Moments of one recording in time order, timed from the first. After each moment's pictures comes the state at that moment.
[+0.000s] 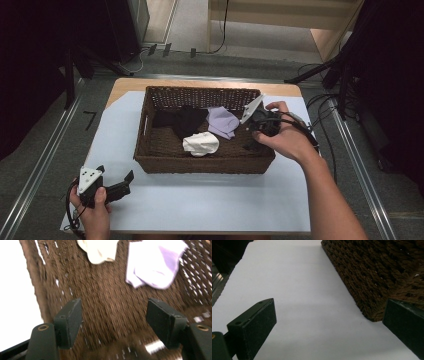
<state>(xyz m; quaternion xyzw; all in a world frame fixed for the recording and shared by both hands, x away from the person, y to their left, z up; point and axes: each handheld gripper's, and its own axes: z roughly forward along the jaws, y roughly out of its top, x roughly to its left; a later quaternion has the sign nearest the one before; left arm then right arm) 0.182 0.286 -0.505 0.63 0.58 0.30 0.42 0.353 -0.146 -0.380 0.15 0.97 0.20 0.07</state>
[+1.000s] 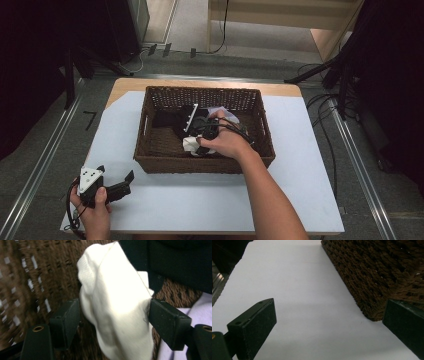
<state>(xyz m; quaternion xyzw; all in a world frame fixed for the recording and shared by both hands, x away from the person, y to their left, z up) 0.182 0.286 -0.505 0.63 0.58 0.30 0.42 0.383 -0.006 -0.452 0.11 0.98 0.15 0.05</state>
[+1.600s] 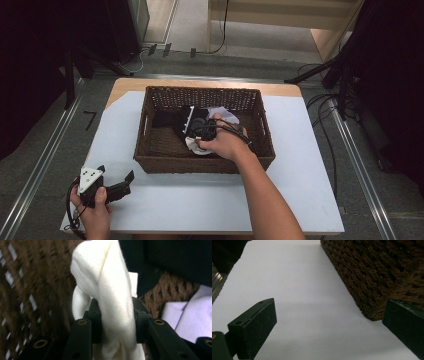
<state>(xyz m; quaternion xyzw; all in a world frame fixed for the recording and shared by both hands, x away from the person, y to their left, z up) 0.183 0.286 -0.505 0.63 0.58 0.30 0.42 0.382 -0.004 -0.457 0.11 0.98 0.11 0.07</state>
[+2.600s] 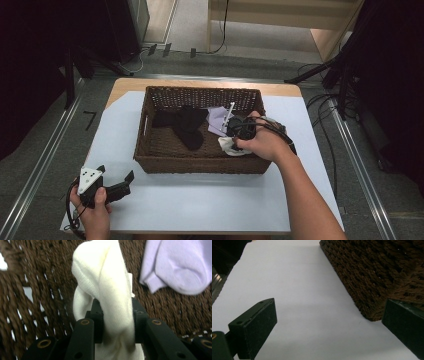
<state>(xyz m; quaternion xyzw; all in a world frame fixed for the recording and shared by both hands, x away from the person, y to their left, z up) 0.182 0.286 -0.505 0.63 0.58 0.30 0.42 0.374 -0.107 -0.427 0.14 0.98 0.10 0.05</state>
